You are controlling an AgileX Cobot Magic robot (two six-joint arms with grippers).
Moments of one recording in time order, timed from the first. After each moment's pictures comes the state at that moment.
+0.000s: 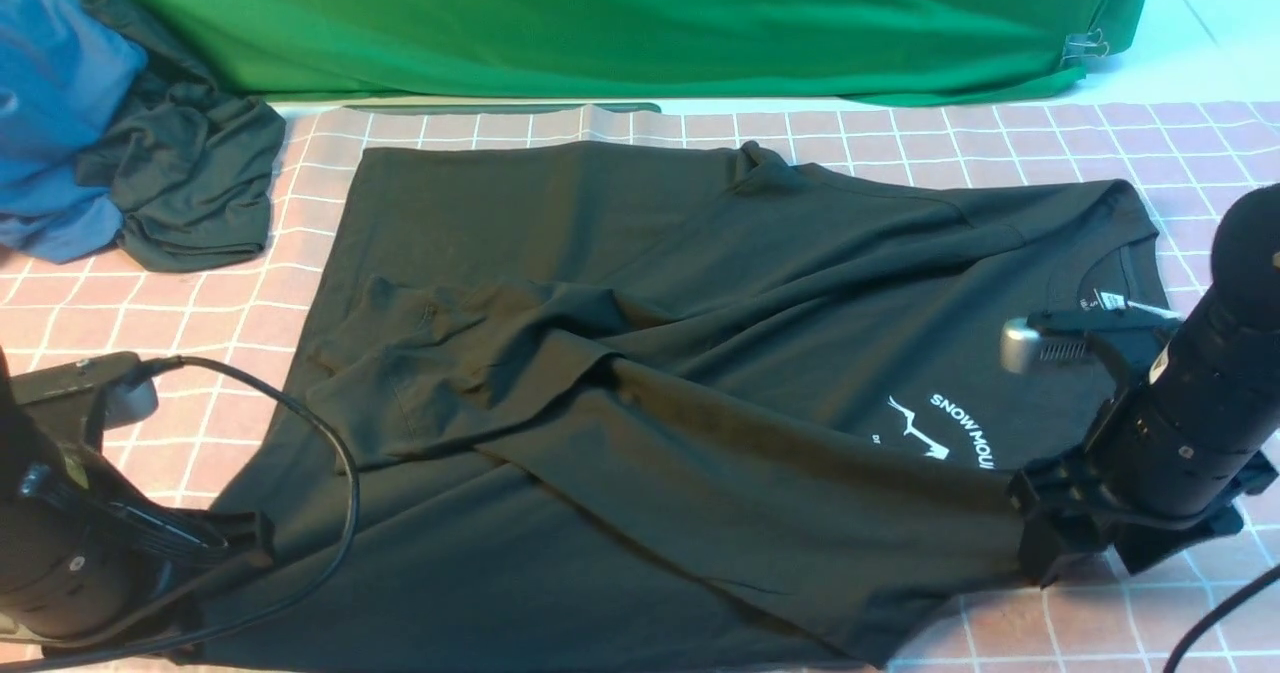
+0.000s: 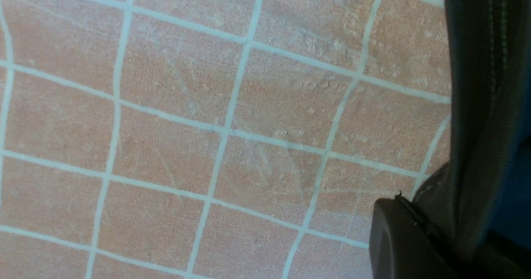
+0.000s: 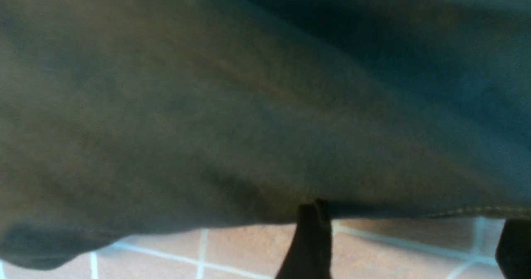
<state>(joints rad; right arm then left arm) 0.18 1.70 -0.92 0.20 0.88 -0.04 -0.07 1.20 -0.66 0.03 0.93 -0.36</state>
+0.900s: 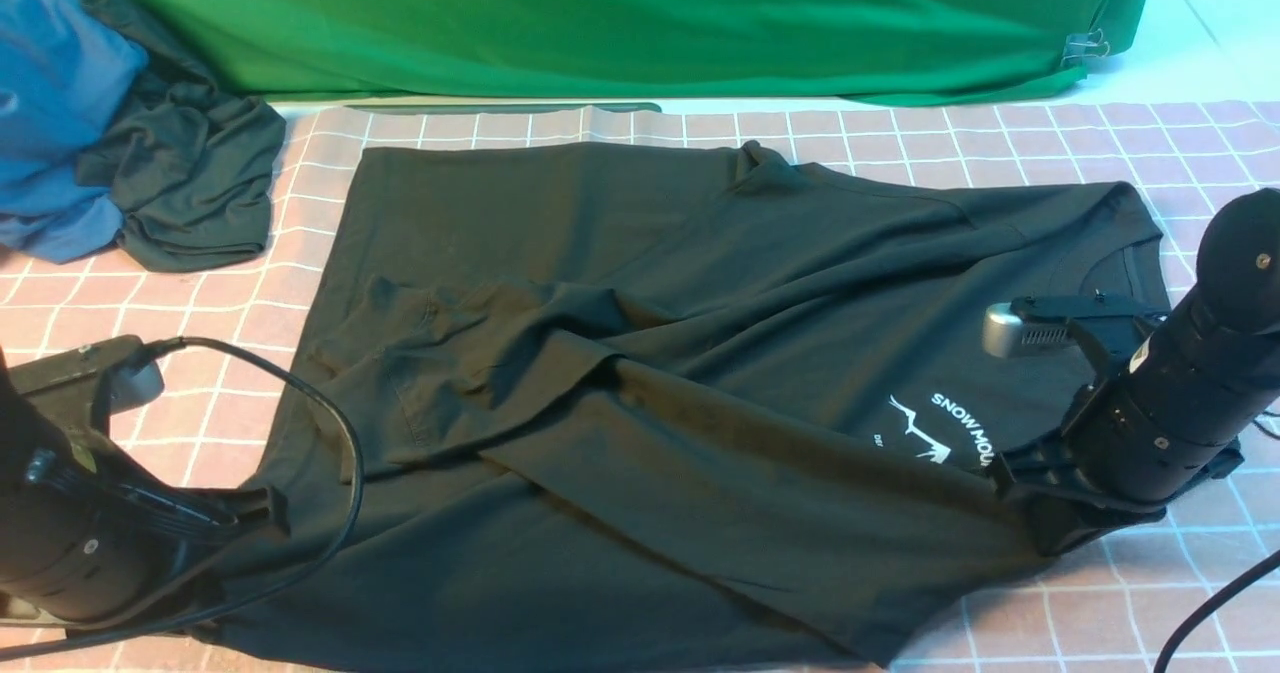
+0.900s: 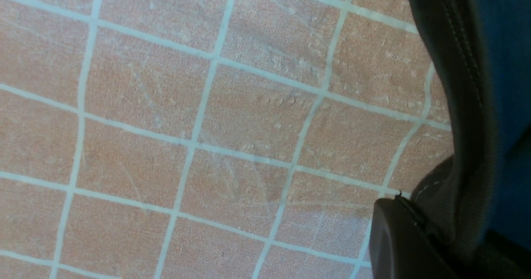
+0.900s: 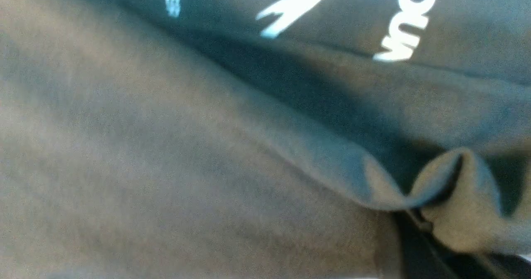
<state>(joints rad) 0.17 1.69 -0.92 0.23 0.81 -0.12 -0.07 1.20 -0.68 -0.01 0.91 -0.36</state>
